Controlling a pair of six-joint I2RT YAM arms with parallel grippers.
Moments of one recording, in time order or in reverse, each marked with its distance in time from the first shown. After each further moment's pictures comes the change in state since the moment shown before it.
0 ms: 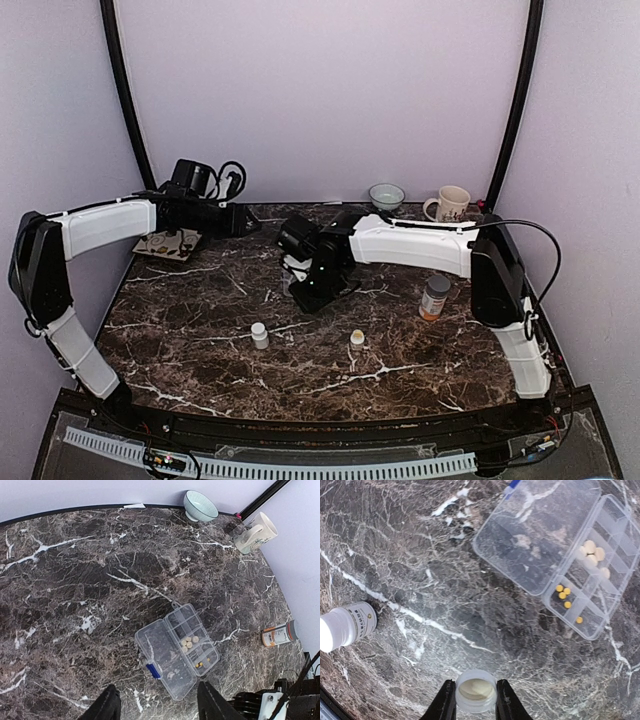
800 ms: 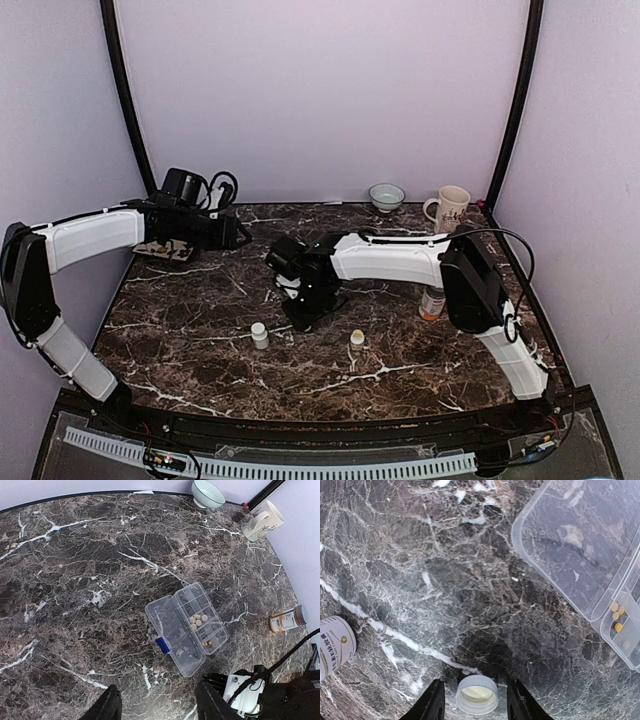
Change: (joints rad) left arm 0.000 -0.106 -0.117 -0.040 -0.036 0.025; right arm 0.024 0.138 0.049 0.030 -0.021 0.003
